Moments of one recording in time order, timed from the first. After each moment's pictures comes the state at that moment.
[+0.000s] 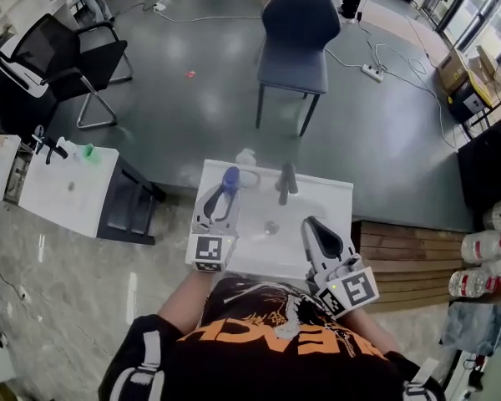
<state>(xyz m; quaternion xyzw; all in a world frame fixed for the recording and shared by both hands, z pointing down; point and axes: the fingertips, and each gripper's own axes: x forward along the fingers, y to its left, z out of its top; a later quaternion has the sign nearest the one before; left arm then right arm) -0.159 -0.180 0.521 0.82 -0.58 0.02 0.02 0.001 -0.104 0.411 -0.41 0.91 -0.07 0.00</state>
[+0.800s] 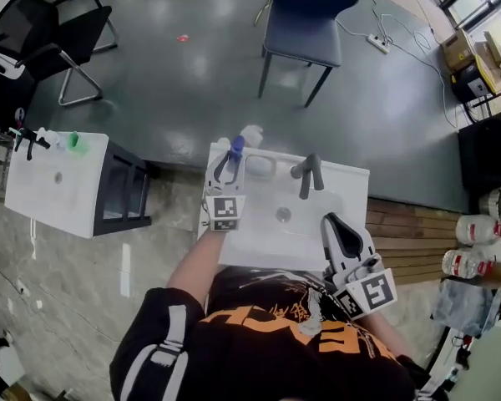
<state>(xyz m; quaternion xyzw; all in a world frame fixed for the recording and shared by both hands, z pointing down) -0.214 -0.303 0.659 0.80 -0.59 0.08 0.06 -0.046 -0.161 0.440 -0.44 0.89 -0.10 -0.08</state>
